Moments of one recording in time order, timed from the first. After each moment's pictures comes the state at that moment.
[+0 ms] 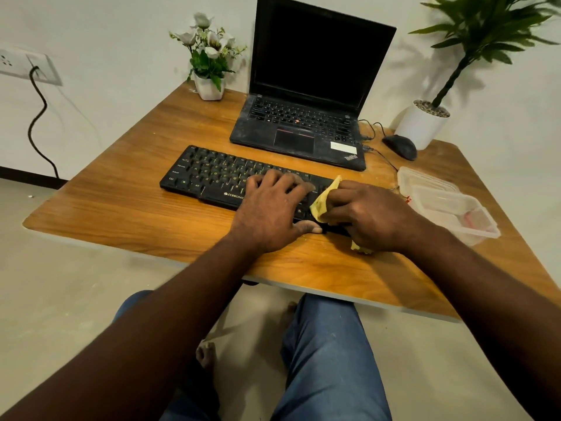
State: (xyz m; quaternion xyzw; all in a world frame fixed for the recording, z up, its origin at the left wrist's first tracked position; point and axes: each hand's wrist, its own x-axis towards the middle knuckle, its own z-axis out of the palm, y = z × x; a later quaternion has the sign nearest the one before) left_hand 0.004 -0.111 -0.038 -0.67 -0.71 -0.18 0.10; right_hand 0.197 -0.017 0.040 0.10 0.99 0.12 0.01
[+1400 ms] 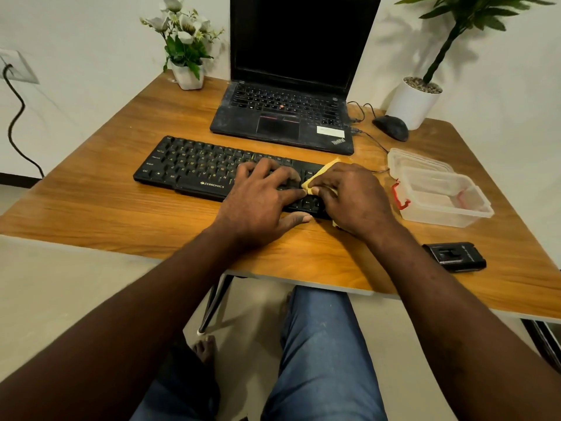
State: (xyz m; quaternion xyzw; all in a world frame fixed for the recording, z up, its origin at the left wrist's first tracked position) left_hand 0.009 -0.105 -0.039 -0.72 -0.65 -0.16 0.16; right_hand 0.190 -0.011 0.005 0.37 0.91 -0.02 -0.19
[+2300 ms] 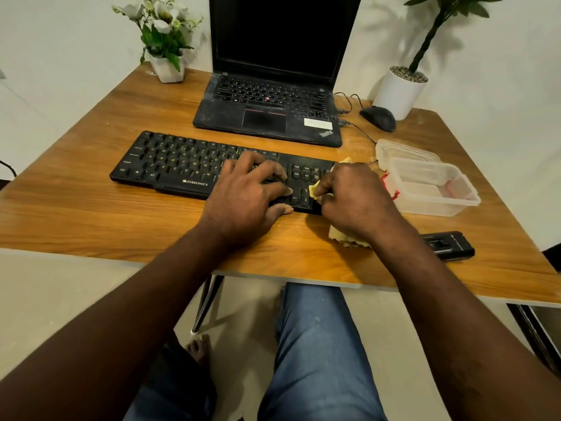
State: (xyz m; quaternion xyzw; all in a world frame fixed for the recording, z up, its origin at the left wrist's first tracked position) left_hand 0.005 -0.106 -0.042 -0.72 -0.64 -0.21 0.15; right_hand 0.203 -0.026 0.022 0.44 0.89 -0.05 -0.11
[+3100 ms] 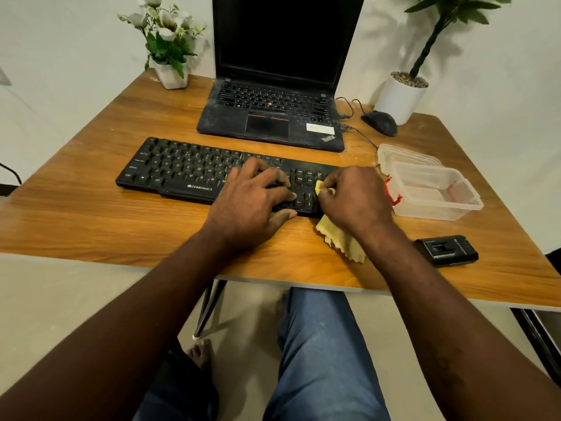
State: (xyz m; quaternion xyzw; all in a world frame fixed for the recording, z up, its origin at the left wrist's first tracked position) left_hand 0.004 -0.104 -0.043 -0.73 -0.63 -0.22 0.12; right_hand 0.192 -0.027 0.017 0.51 0.83 -0.06 -0.20
